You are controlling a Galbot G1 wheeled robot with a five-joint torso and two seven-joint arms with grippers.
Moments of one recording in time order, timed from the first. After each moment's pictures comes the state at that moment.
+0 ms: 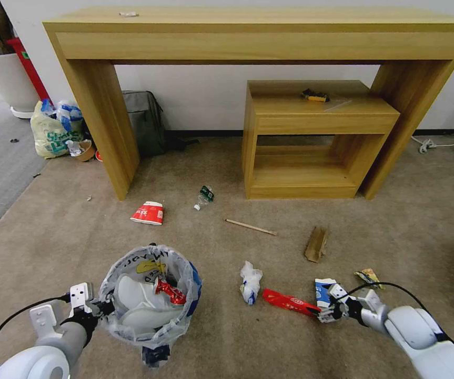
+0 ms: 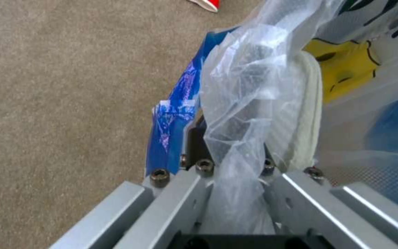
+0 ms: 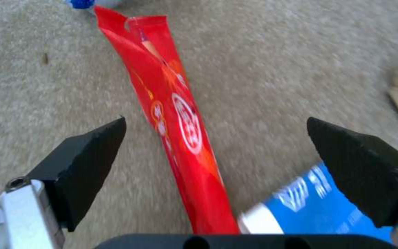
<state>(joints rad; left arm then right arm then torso) 1.65 -1.34 -0.85 -2.21 -0.68 0.74 -0.14 -1.14 0.94 0.33 1.34 0.02 -0.12 -0.69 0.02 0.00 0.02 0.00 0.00</state>
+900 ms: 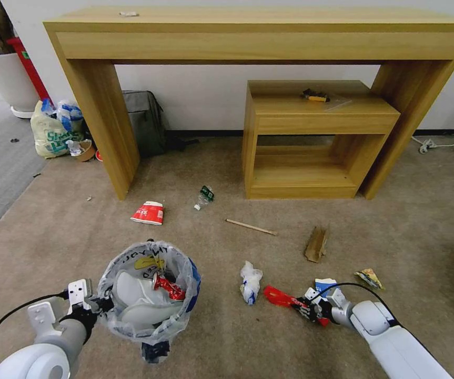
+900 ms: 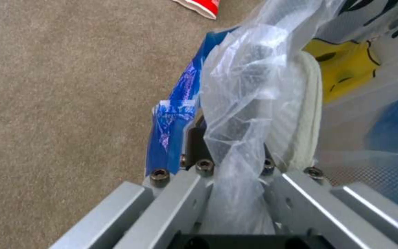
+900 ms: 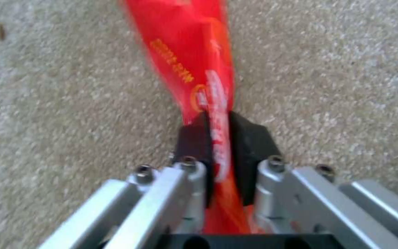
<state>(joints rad) 1.65 -1.33 -0.84 -2.23 -0.69 0.74 -0.17 -1.02 1.06 0.25 1.12 -0.05 -0.11 -0.68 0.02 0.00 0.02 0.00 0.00</state>
